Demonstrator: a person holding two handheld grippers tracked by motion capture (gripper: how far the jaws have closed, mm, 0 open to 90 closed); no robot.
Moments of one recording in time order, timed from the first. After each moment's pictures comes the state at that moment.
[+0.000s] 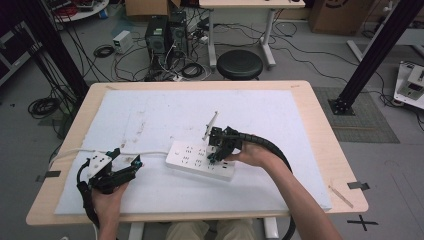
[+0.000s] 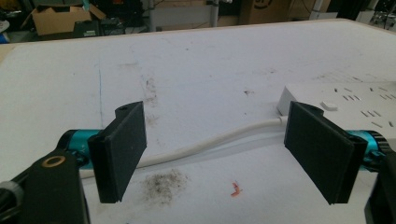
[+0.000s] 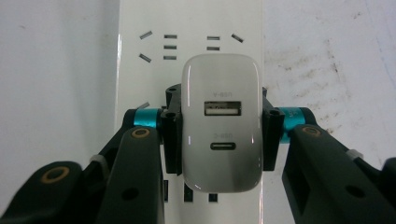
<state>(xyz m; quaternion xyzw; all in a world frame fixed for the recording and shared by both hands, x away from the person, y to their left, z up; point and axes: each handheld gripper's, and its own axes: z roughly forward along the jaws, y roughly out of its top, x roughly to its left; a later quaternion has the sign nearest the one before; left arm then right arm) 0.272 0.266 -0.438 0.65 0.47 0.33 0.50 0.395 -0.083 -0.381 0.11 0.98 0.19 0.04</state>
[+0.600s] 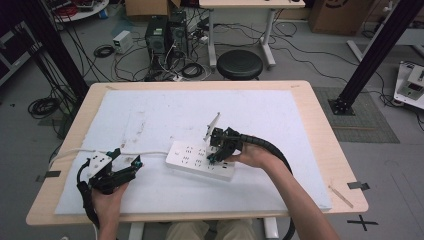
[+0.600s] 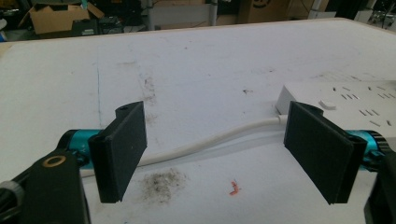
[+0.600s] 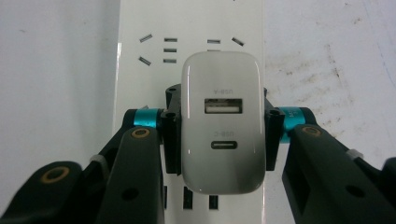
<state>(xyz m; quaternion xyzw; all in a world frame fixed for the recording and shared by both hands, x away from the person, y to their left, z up) 0.271 0.267 -0.438 0.66 0.47 0.32 0.49 0.393 -0.085 -0.386 0.11 0.97 0.20 0.05</state>
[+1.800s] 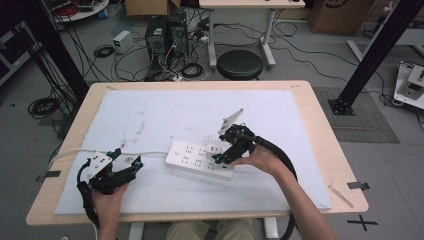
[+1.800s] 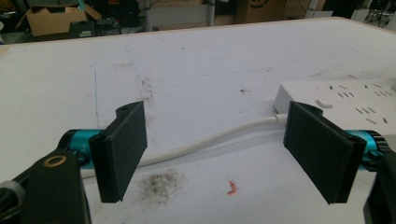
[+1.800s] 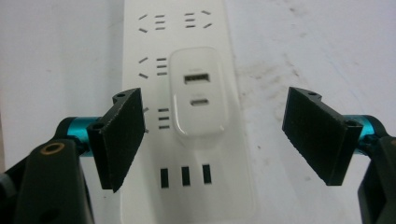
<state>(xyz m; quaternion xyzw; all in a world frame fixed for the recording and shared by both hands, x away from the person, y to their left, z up) 0.271 0.266 -0.439 0.66 0.46 0.32 0.50 0.384 -0.128 -0.370 0.17 0.93 0.31 0.06</state>
